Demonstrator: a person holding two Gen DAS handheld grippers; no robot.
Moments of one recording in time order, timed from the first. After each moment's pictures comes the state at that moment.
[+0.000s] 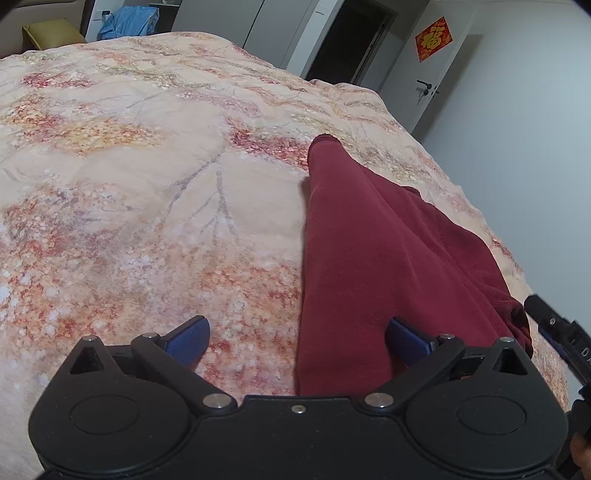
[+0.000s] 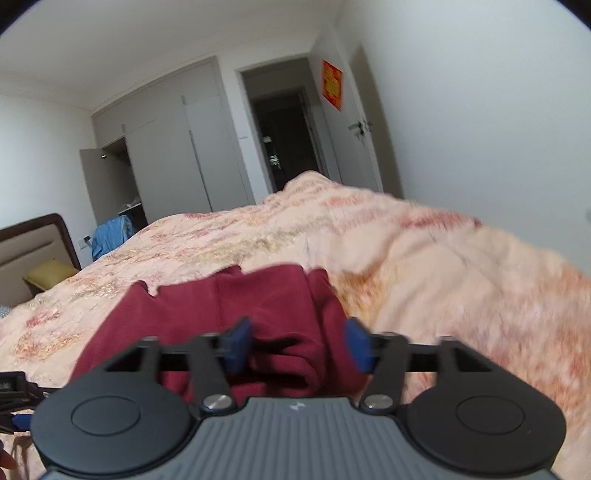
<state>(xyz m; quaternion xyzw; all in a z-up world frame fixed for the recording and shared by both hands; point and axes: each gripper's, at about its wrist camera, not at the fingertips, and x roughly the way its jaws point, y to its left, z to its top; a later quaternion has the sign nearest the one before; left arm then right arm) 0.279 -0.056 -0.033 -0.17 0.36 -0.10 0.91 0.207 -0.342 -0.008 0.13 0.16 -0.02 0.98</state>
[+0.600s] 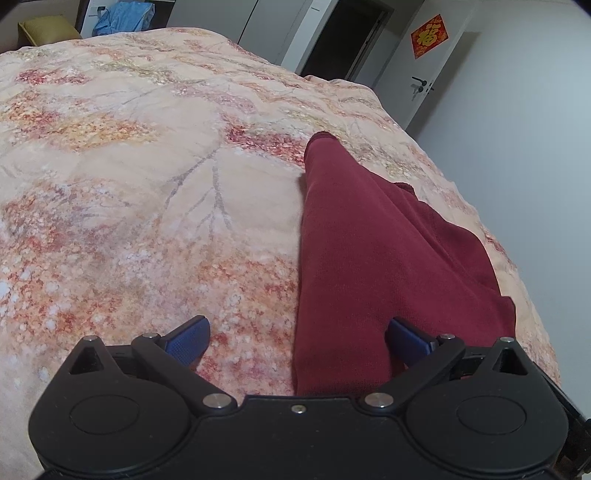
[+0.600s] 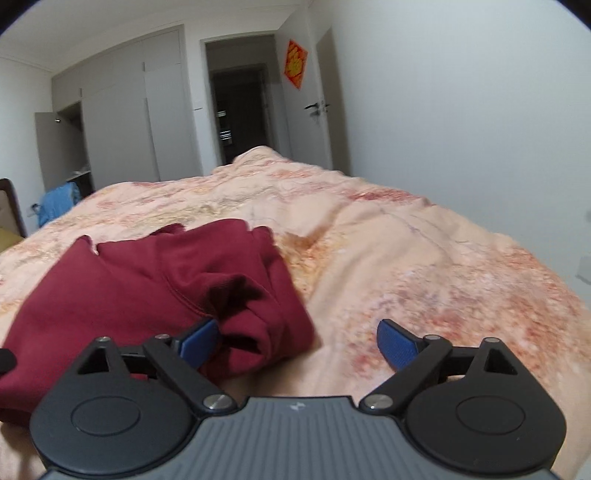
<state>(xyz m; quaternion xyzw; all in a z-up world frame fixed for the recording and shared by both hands) 0.276 -0.053 -0.033 -0.17 0.36 -0.11 0.91 0.205 -0.338 -0.036 0.09 0.22 -0.15 0.96</state>
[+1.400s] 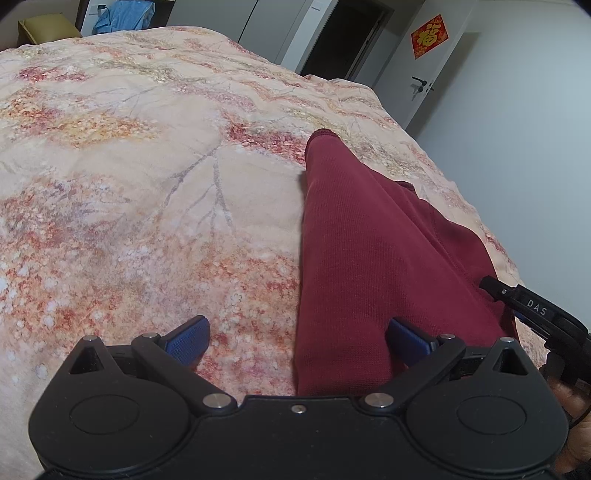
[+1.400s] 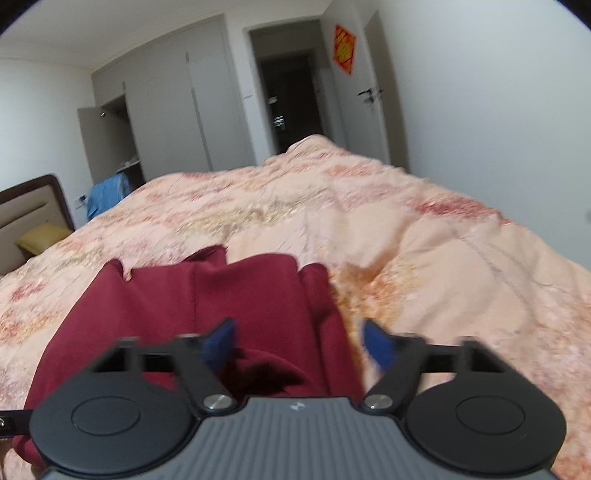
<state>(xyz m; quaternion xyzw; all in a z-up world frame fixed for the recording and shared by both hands) 0.277 -0.053 -0.035 -0.17 0.36 -0.11 0.91 0.273 -0.357 -0.012 0.11 0.24 -0.01 0.96</state>
